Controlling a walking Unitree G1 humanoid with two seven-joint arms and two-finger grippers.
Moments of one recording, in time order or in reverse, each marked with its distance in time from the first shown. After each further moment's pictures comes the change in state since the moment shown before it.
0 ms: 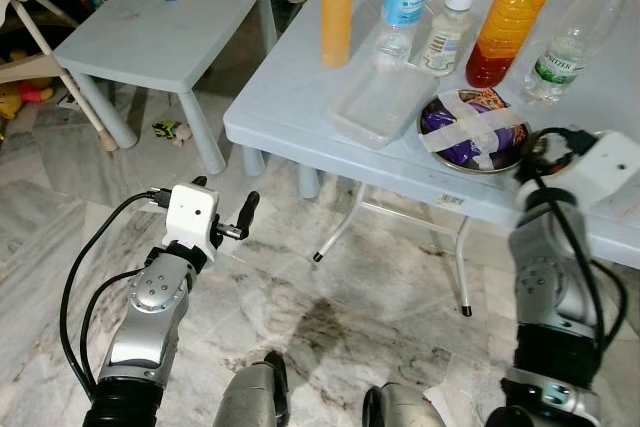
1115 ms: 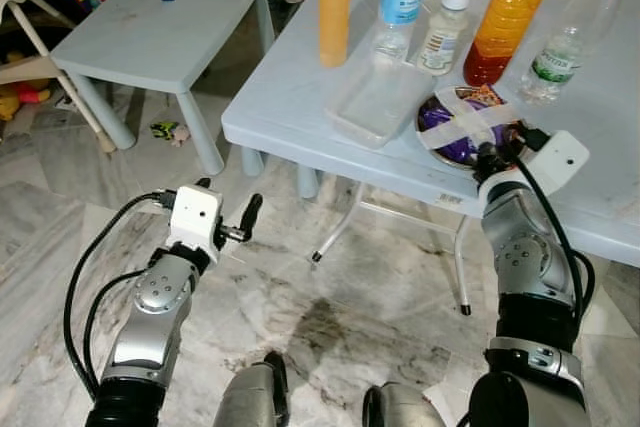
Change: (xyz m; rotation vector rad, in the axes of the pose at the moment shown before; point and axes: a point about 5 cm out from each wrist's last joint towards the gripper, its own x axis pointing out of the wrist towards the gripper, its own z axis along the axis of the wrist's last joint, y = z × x) left arm 0.000 -0.003 -0.002 0.004 0.007 -0.009; right arm 0.018 0.017 -0.023 0.118 0.243 -0.018
